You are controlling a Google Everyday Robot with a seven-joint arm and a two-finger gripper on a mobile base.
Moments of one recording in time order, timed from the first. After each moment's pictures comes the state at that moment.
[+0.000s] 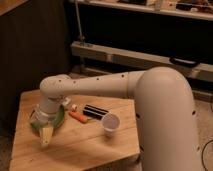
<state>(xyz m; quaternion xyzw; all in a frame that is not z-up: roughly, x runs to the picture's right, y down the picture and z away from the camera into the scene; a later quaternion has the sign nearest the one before) -0.309 0.187 0.644 -0.39 -0.39 -0.19 0.81</state>
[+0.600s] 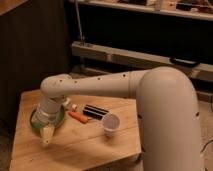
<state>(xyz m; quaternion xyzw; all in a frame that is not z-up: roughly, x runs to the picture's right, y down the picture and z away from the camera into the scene) -0.293 0.180 0.647 -0.40 -0.37 -0.15 0.83</state>
